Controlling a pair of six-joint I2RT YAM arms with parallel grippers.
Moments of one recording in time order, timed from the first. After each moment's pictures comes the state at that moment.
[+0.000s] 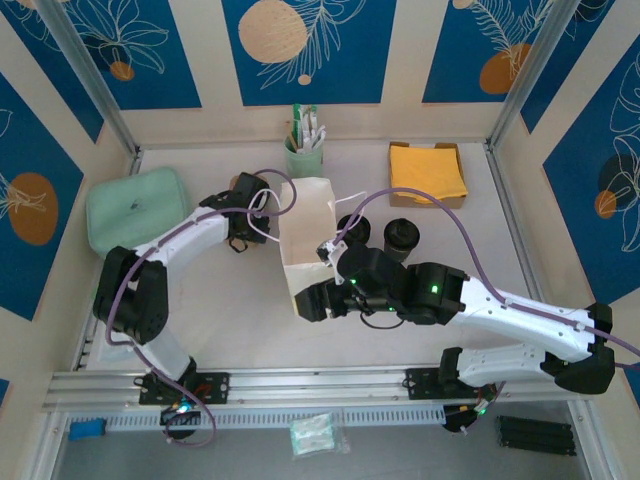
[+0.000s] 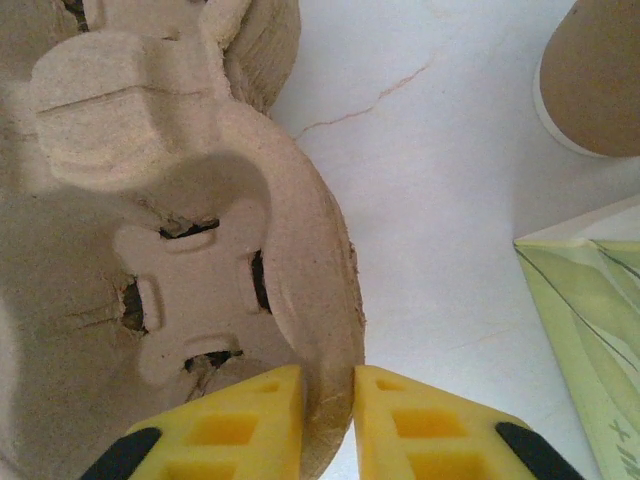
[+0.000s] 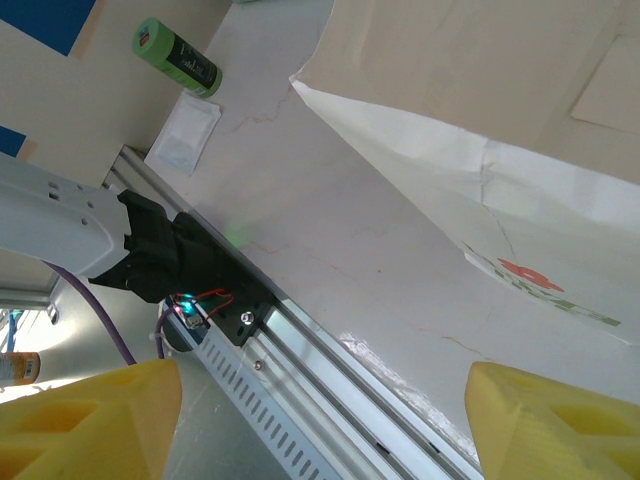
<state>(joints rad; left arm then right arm) -0.45 1.67 1.22 -0.66 -0.13 -0.12 1.23 1.11 1.16 -0.75 0.04 0.74</state>
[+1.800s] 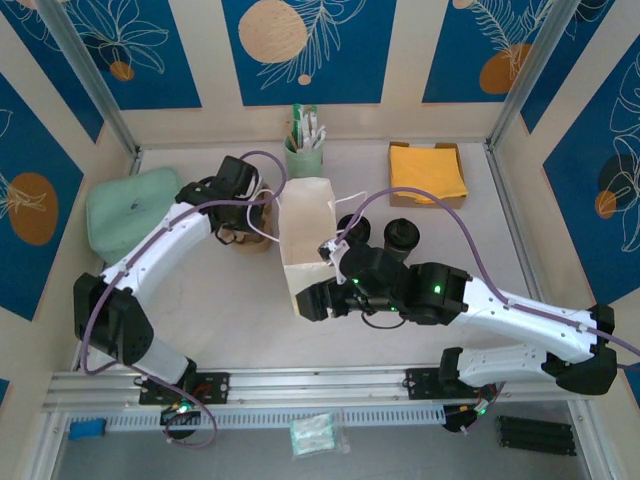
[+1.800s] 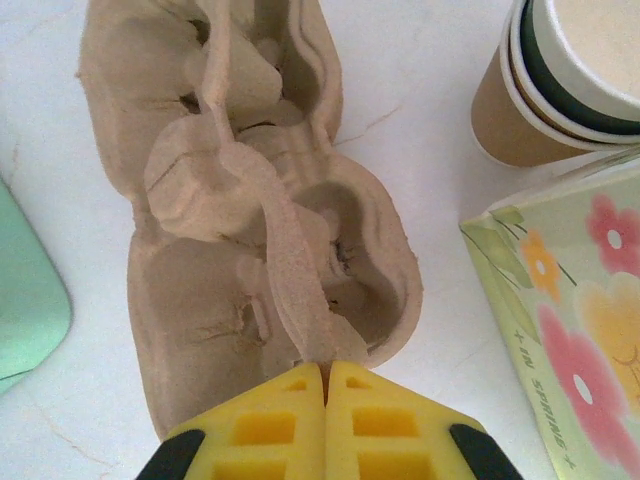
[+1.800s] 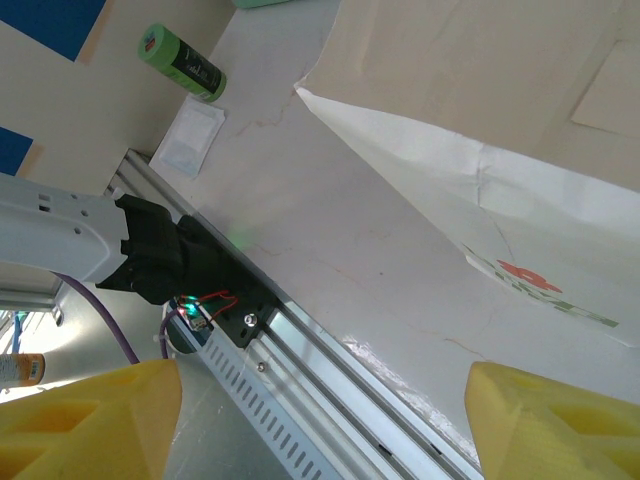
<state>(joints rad) -0.46 1.52 1.37 -0.90 -0.14 -0.12 1.23 1.10 1.16 -0.75 0.04 0.74</state>
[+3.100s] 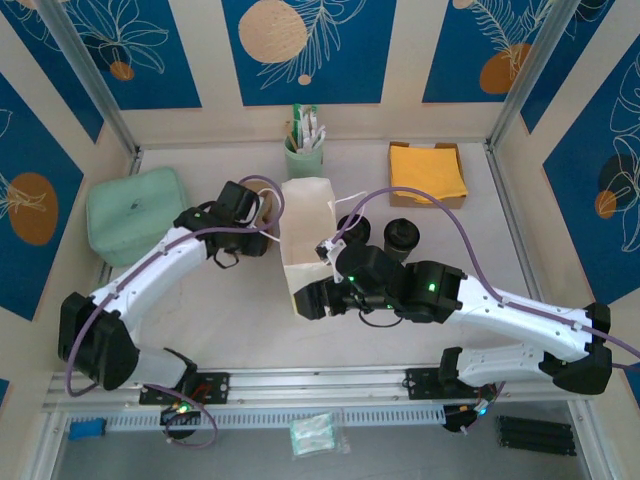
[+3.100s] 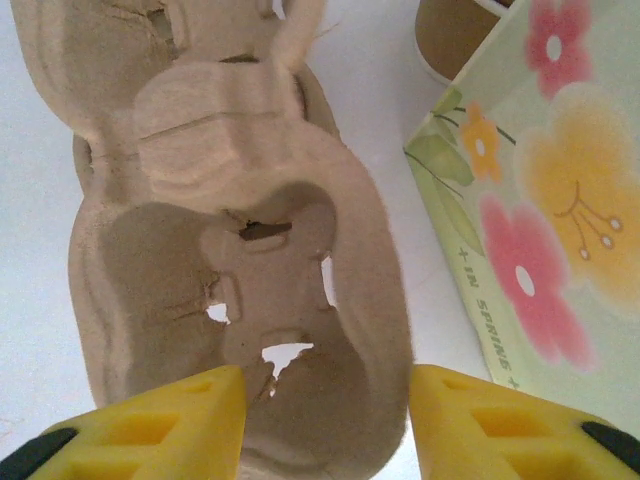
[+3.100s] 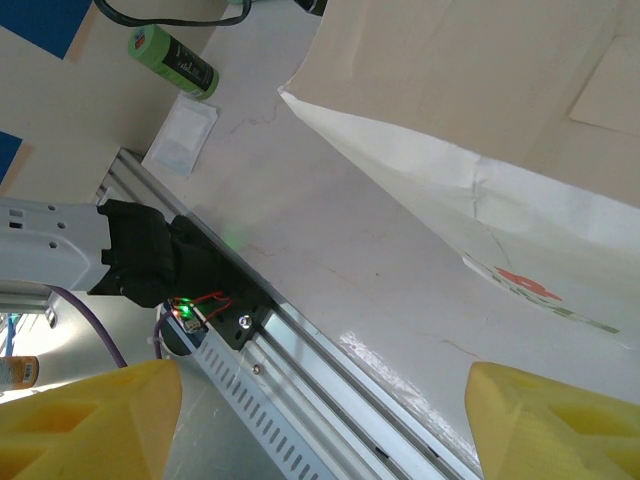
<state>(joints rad) -0.52 1.39 1.16 -0.83 -0.07 -0.22 1.22 1.12 1.16 -0.74 0.02 0.74</state>
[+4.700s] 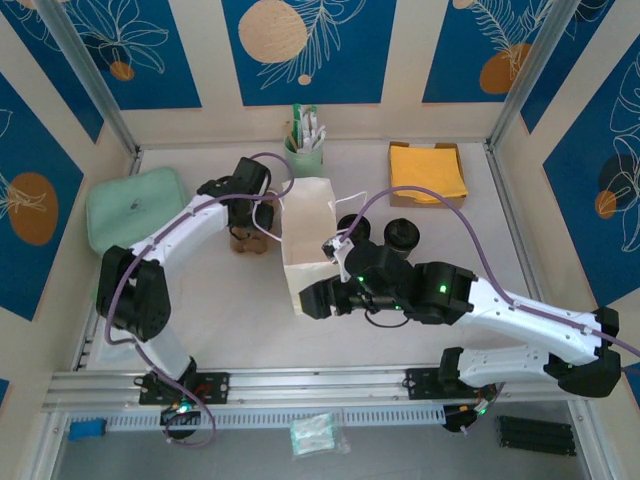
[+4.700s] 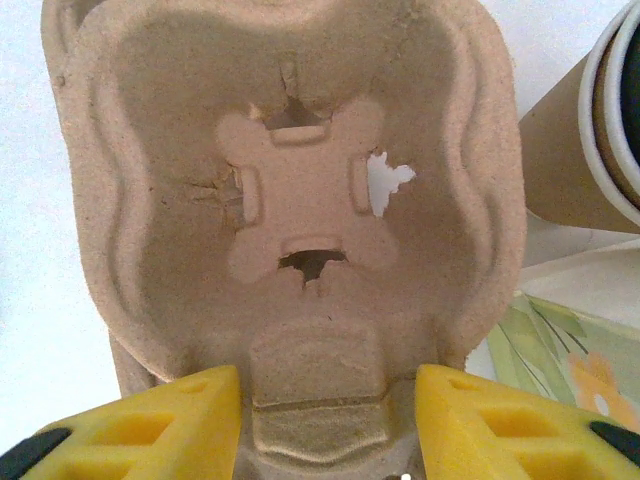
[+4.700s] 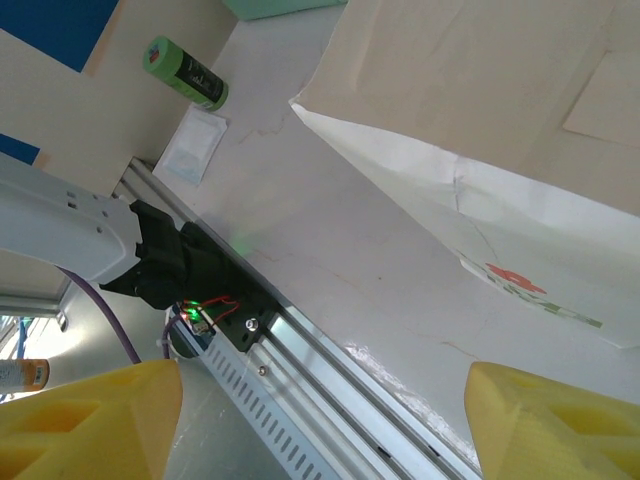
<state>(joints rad) -0.44 1.69 1.38 -0.79 -0.14 -0.24 1.22 1.07 1.16 -0.76 0.03 0.74</state>
